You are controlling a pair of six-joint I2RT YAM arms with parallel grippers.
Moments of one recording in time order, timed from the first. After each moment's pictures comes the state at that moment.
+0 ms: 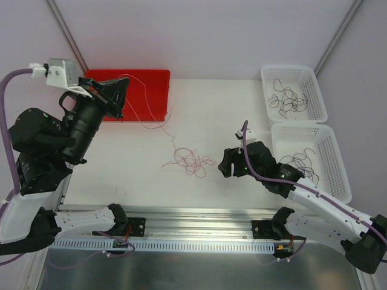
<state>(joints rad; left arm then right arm) -1.00 0.97 1.72 -0.50 -0.58 -0.12 0.83 0.89 0.72 -0.44 0.12 0.46</state>
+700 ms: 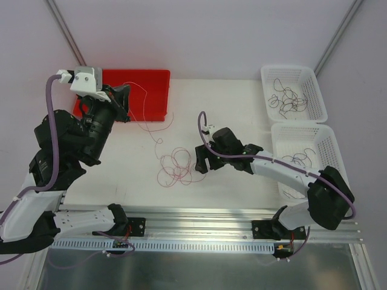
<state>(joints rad) -1.00 0.95 1.63 -0.47 -0.74 0.03 0.83 1.39 0.90 -0.31 -0.11 0.37</state>
